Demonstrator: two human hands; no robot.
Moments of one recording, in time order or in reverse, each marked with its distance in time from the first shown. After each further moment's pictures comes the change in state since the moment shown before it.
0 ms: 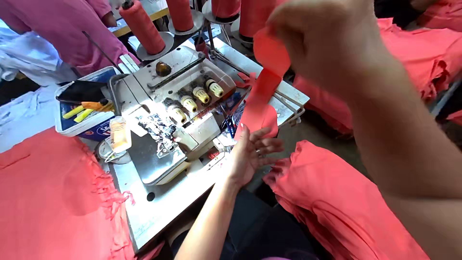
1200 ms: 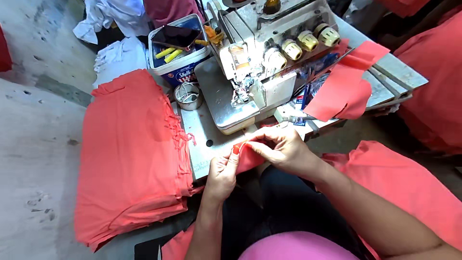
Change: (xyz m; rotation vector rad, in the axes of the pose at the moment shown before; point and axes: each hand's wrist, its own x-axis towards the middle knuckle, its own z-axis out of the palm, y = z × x) left_hand -0.181 -0.003 -0.081 0.360 0.581 0.508; right_hand -0.100 -0.190 0.145 1.156 -0.232 0.206
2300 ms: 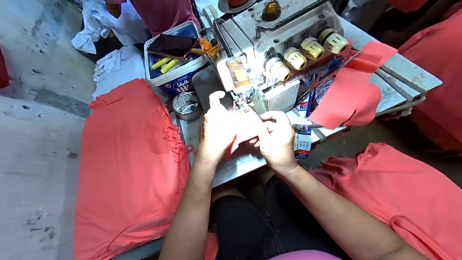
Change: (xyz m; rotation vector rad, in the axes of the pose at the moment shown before) left_hand 0.113 0.039 0.001 1.124 0.033 -0.035; right_hand 0.035 0.031 0.041 0.163 0.623 0.297
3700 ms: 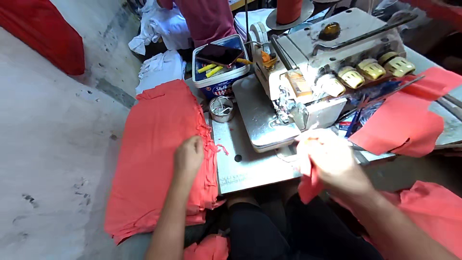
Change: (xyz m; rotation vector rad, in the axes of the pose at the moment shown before) left_hand -0.053 -0.116 -0.074 0.270 0.157 -0.219; right_hand 0.003 -0.037 -0.033 -0.076 -0.419 0.025
